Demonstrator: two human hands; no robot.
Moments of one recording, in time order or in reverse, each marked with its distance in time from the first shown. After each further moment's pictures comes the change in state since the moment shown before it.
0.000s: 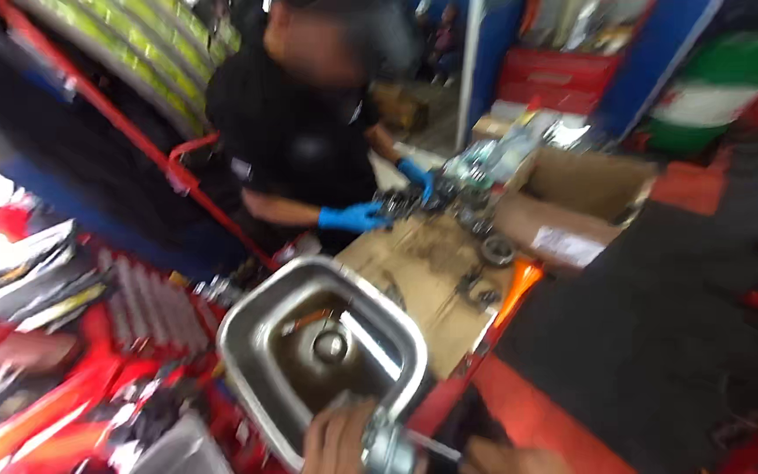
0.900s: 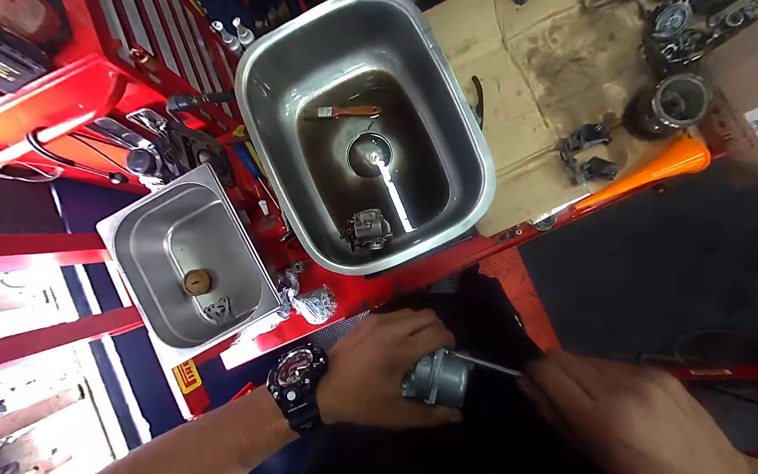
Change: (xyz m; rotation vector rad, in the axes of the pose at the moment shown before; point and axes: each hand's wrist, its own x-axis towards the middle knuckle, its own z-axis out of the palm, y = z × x) left_hand -0.084 -0.032 0.033 -0.686 -0.630 0.042; right_hand -0.005 0.035 0.014 -0.321 -0.170 -0.544
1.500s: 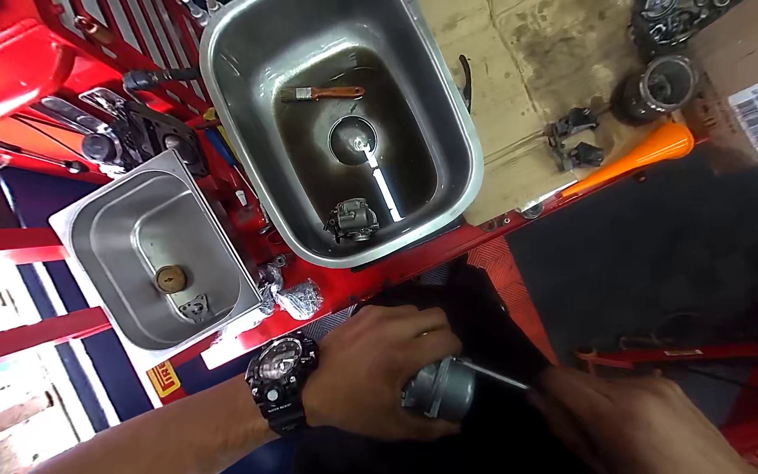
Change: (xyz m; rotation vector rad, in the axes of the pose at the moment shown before) left_hand 0.017 0.011 -0.007 0.047 -0.075 0.081; right_hand -0.014 -0.002 -0.013 0.172 -0.110 0.102
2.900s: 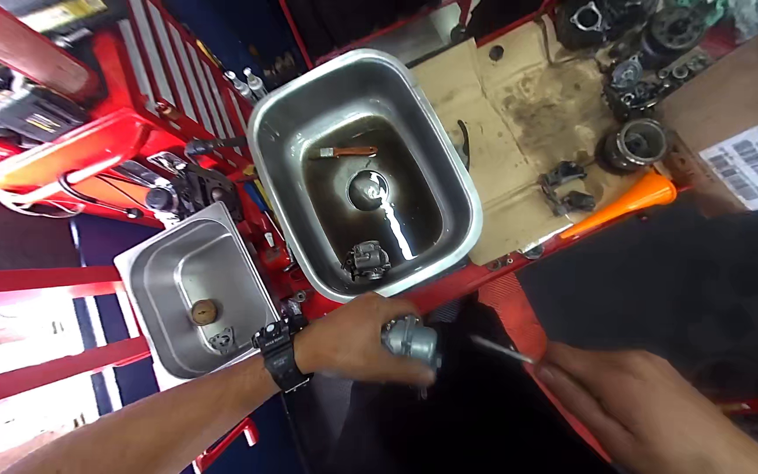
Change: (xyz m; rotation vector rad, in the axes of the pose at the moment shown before) left_hand 0.010 -0.025 -0.063 -0.269 -0.159 -0.442; right_hand 0.026 0.037 -0.013 0.136 0.035 0.070
